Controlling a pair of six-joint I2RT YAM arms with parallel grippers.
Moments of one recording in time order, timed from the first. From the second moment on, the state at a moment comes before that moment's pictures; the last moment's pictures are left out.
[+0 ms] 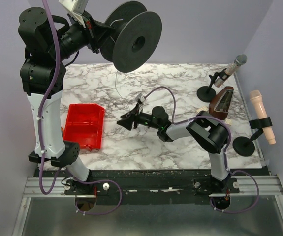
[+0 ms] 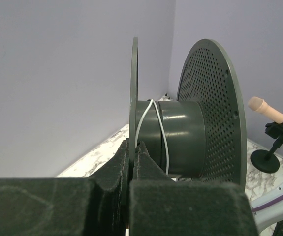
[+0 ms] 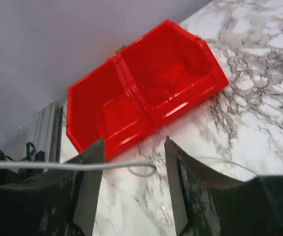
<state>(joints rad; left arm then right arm) -0.19 1.65 2.63 -0.81 0.65 -0.10 0.84 2.02 0.95 1.12 -0.42 0.44</state>
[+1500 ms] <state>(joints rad) -0.40 1.56 1.63 -0.75 0.18 0.54 0.60 1.63 1.86 -0.44 -0.35 0.26</state>
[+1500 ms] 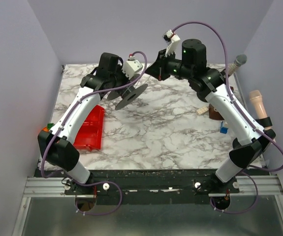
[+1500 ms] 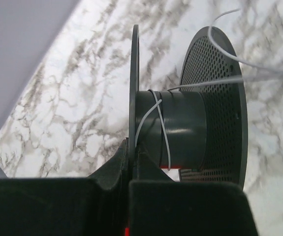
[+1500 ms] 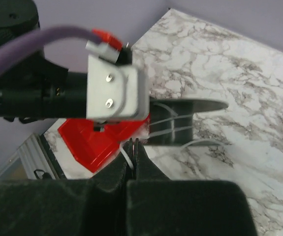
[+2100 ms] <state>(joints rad) -0.35 1.72 1.91 -0.40 0.03 0.20 0.75 1.73 1.85 -0.38 -0.60 0.36</state>
